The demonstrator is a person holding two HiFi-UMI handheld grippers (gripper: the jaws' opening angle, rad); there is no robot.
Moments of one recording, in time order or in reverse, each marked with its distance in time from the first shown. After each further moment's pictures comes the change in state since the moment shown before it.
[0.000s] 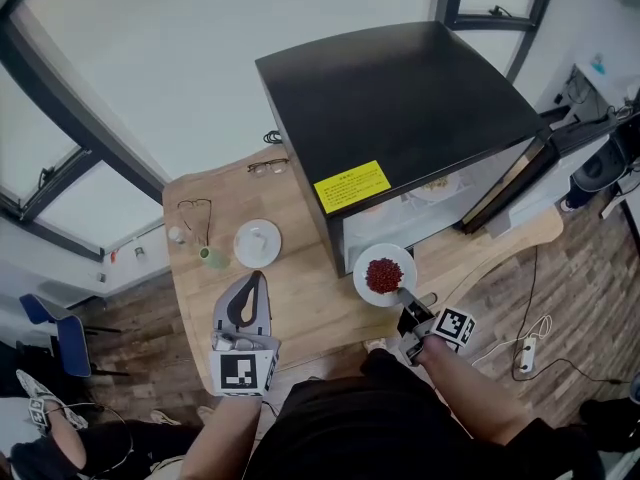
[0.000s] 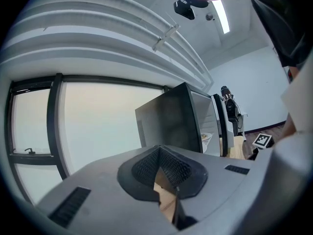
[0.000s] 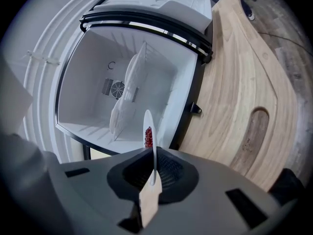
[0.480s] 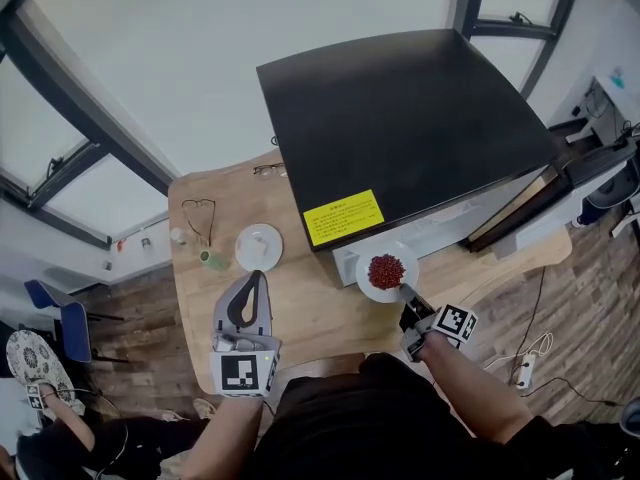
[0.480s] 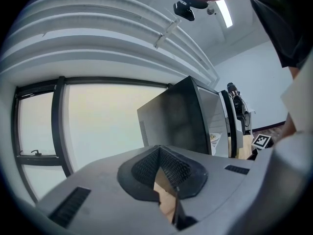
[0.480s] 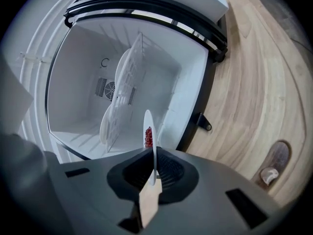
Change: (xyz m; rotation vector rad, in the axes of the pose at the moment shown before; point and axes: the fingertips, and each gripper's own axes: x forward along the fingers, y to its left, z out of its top) left arm 0.031 -0.003 0.013 -0.008 0.036 0.087; right arm 0.032 -0.007 0.044 -0.019 0.060 0.008
